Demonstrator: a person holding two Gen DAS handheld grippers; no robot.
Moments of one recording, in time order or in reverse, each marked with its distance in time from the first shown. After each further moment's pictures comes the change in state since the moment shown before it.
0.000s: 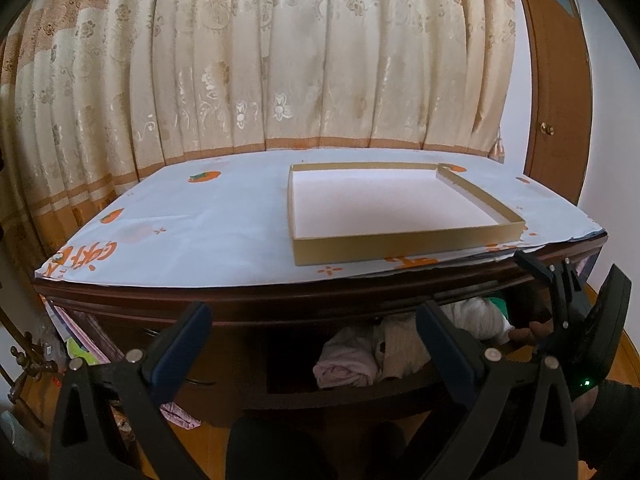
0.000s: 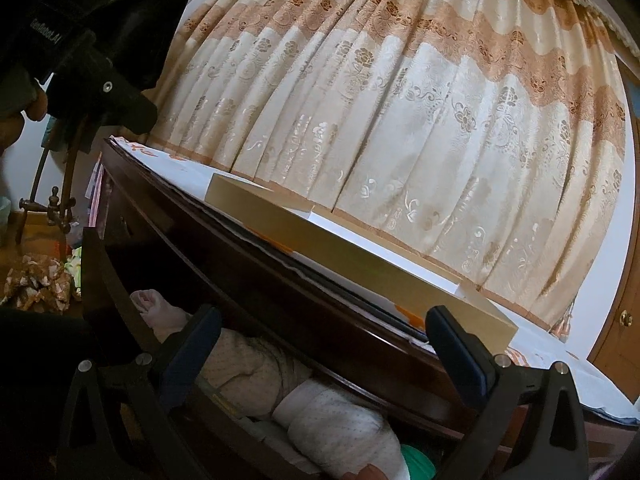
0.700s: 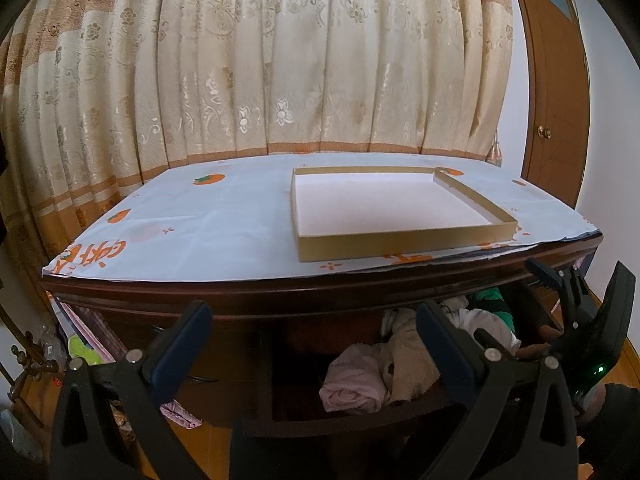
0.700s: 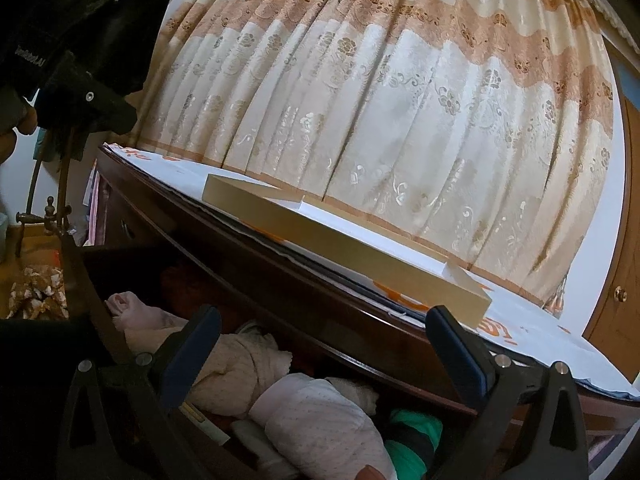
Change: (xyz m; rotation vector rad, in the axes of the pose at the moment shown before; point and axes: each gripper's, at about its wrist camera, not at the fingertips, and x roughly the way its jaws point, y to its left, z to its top) left arm -0.018 0.005 -0.005 -0.002 -0.015 -0.001; right arm -0.020 -0.008 0.002 0.068 0.053 -0.020
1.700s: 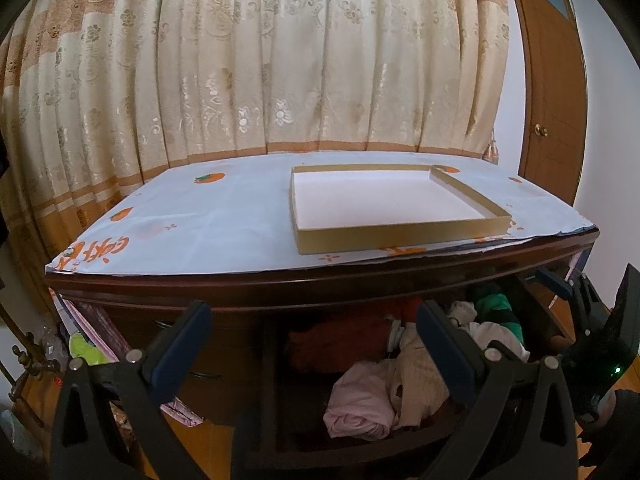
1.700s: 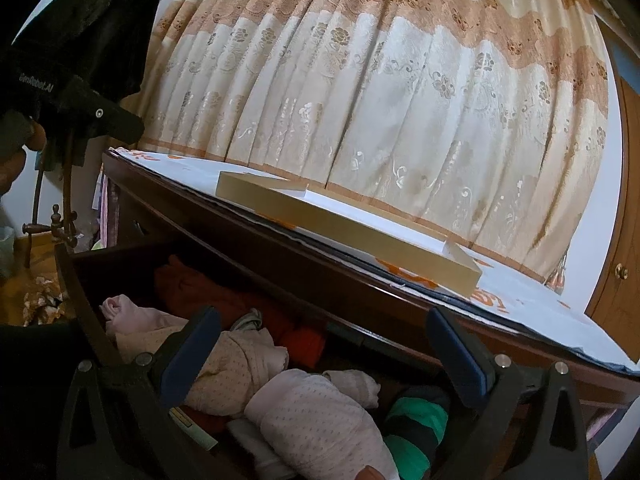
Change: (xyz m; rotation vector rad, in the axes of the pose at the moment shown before) left arm -0.013 0.000 -0.007 0.008 -0.002 -0.005; right arm -0.023 -0.003 0.004 0.061 0.056 0.020
